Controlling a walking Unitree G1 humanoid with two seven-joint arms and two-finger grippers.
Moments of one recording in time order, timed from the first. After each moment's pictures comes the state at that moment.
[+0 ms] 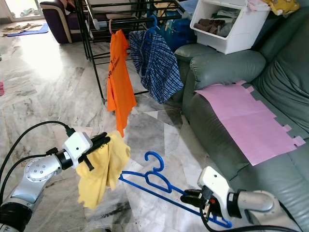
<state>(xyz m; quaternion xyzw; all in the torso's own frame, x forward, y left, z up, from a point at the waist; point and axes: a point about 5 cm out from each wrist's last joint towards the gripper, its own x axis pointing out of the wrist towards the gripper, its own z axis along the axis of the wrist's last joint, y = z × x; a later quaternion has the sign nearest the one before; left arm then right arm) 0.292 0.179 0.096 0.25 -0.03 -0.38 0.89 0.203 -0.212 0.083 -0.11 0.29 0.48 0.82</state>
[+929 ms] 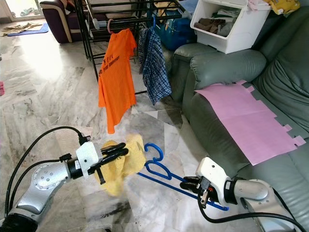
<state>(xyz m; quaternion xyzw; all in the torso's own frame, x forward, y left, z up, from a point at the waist) 0.266 0.142 0.104 0.20 -0.06 -0.49 0.85 0.226 -0.213 0.085 -0.16 0.25 0.48 0.82</state>
